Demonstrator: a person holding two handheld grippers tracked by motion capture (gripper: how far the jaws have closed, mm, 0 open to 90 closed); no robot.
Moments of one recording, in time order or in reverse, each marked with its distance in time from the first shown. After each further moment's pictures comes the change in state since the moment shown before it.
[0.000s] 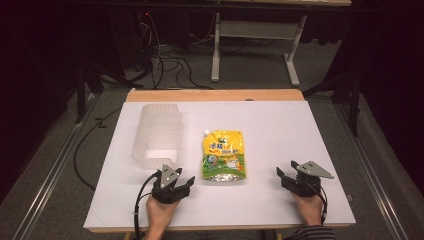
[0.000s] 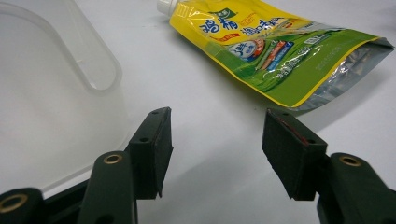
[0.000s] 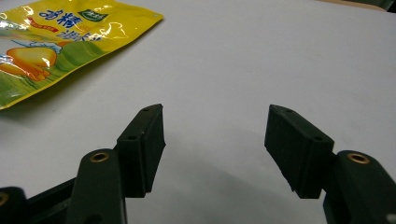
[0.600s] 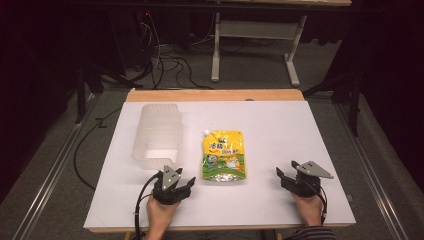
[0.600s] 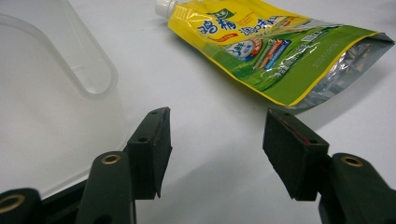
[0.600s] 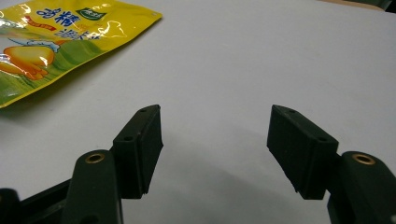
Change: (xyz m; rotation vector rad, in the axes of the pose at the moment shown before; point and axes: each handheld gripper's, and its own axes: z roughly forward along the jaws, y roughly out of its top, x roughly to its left) left arm -0.003 0.000 -0.001 0.005 0.011 0.023; right arm 0.000 0.000 0.000 0.002 -0.008 -0.001
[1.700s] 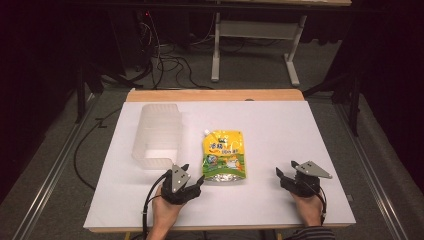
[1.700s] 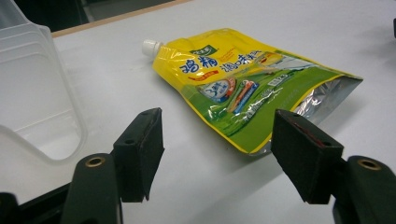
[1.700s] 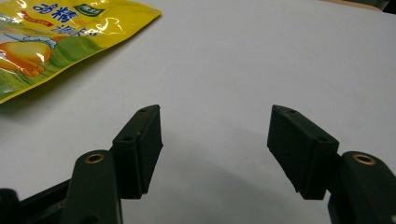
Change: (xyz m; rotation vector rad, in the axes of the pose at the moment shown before) left arm -0.025 0.022 0.001 -0.078 0.025 0.043; right arm 0.002 0.000 0.001 0.008 -0.011 -0.014
